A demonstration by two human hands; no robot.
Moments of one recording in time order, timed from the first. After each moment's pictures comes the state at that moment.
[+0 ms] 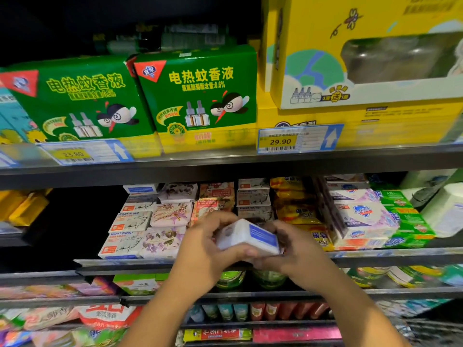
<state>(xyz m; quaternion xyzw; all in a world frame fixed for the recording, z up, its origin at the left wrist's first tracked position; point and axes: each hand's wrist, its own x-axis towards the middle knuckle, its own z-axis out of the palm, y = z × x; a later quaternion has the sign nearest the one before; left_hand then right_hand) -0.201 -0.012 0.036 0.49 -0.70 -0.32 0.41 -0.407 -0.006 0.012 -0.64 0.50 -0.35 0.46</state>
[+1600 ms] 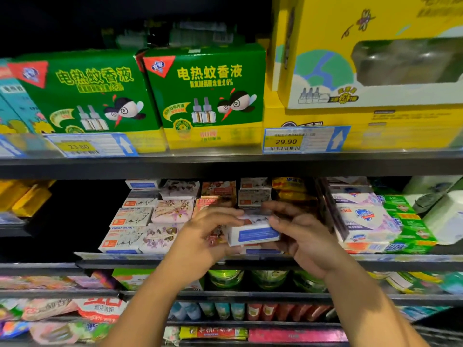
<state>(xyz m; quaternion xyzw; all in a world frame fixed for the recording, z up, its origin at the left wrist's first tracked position) -0.177 -0.033 0.019 0.40 -0.77 -0.30 0.40 -0.409 -0.027 0.023 -0.40 0.41 -0.46 0.68</state>
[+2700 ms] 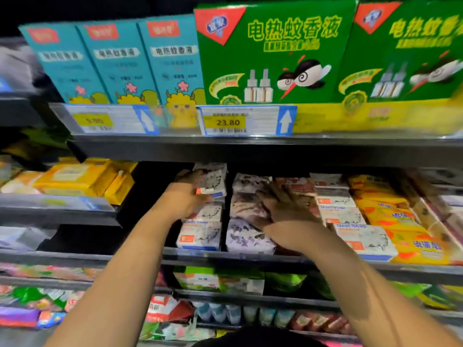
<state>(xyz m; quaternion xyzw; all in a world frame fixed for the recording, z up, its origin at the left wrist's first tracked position) 0.042 -0.150 -0.003 0.65 -0.64 -0.32 0.26 -0.213 -0.100 0.001 -0.77 0.61 -0.02 0.18</state>
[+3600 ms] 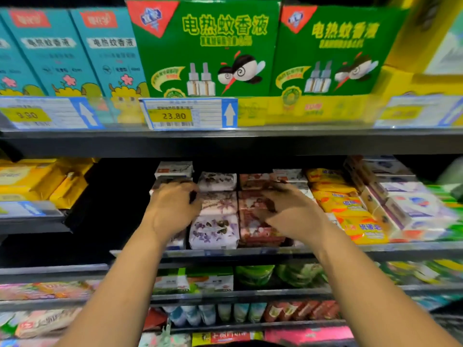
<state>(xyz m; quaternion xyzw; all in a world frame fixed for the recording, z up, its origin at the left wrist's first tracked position) -0.021 -0.124 -0.005 0.64 -0.75 -0.05 0.14 -0.280 -0.078 0.018 -0.77 0.63 -0.07 0.08</state>
